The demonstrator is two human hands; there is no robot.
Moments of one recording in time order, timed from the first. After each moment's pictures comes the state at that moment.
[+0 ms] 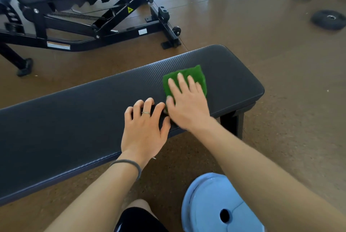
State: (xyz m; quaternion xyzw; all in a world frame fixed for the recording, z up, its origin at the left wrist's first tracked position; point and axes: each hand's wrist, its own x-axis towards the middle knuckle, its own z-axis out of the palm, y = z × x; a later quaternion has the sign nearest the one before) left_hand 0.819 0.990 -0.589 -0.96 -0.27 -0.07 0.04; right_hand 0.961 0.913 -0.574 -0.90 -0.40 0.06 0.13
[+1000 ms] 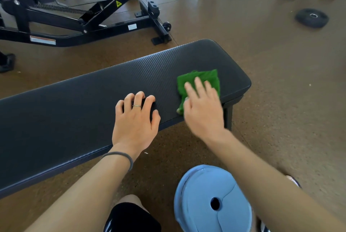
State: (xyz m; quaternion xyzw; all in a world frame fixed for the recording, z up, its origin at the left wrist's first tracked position) left_hand 0.818 0.991 -0.592 -0.96 -0.27 -0.07 0.03; right_hand 0.956 0.844 -0.580 -0.93 -0.33 0.01 0.14
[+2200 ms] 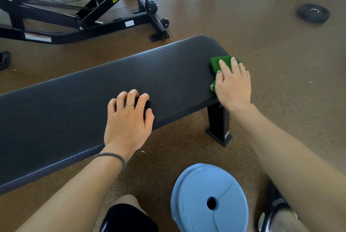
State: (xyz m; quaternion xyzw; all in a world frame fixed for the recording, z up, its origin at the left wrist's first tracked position) left_hand 0.819 0.988 -0.591 -0.96 -0.27 -0.08 0.04; right_hand 1.065 0.810 -0.581 -0.96 -0.20 -0.03 0.17
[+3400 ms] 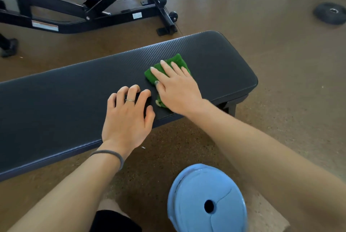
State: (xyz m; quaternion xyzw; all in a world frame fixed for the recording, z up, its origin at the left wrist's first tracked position) left_hand 0.821 0.987 -0.588 -0.96 -0.28 -0.07 0.04; right_hand 0.988 0.913 -0.577 -0.86 -0.50 0.04 0.11
